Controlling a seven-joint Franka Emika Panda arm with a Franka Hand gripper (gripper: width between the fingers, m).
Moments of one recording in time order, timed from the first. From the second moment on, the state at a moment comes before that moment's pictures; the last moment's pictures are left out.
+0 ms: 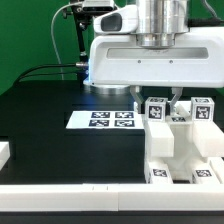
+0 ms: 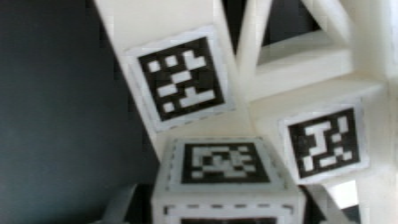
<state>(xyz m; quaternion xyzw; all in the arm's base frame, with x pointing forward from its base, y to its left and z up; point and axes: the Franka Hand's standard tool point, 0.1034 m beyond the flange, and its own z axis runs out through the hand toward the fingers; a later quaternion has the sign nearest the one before) 0.594 0.043 0.108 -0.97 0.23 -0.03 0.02</state>
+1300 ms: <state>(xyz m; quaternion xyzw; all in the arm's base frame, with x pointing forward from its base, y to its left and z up) 0.590 0.045 0.106 -0.73 0.69 -0.01 0.04</state>
